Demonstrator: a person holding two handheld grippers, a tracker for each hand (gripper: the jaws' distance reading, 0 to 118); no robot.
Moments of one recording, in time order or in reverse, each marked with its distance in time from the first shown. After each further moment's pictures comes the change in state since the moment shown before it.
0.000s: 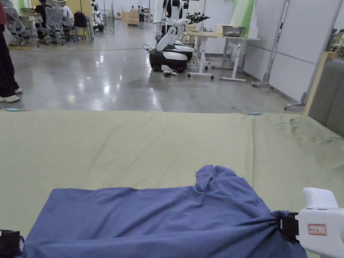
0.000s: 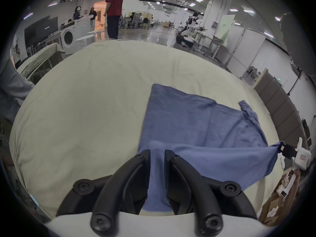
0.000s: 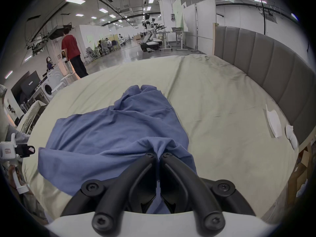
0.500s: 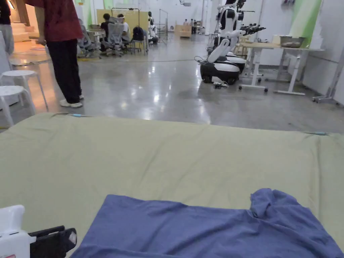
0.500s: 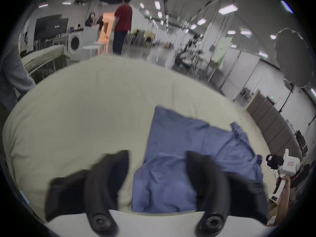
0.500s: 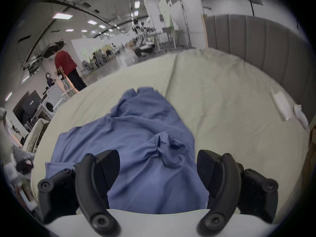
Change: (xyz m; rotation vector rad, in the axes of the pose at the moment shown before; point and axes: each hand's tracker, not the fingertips) left arm -0.035 -0.027 0.054 0.277 -0.098 0.075; right arm 0.011 -0.022 0.007 0.072 0.038 -0.126
